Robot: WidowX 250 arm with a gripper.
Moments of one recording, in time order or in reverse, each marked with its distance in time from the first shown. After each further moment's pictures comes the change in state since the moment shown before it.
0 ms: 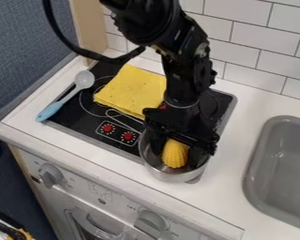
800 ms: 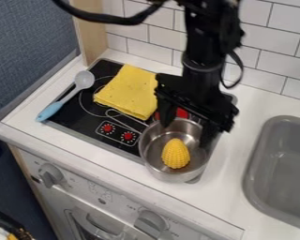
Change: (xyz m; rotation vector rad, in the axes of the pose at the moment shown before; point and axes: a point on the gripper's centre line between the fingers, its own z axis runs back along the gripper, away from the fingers) arm 0.007 -0.014 0.048 0.064 0.005 -0.114
